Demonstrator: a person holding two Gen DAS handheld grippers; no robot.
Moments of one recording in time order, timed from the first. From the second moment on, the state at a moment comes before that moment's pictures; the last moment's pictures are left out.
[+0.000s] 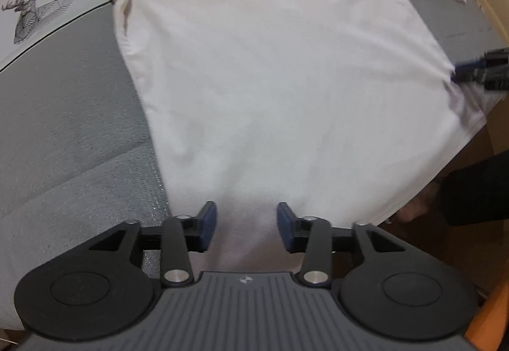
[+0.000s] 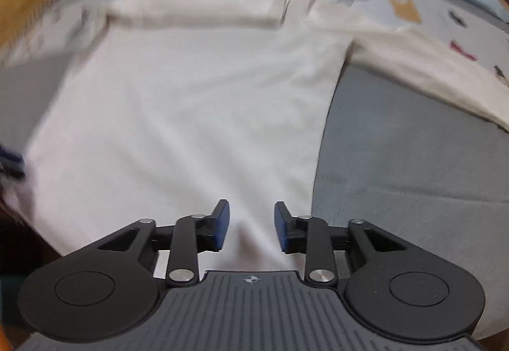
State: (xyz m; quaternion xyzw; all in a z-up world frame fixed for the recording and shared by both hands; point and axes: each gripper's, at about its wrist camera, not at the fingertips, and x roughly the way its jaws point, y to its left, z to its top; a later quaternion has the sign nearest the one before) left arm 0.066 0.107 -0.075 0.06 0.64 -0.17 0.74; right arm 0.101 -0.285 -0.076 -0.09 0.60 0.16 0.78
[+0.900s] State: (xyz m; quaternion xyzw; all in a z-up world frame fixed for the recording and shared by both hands) left arm 0.216 -0.115 -0.041 0.18 0.33 -0.13 0.92; right arm 0.168 -0.320 0.018 0.08 0.44 0.01 0.89
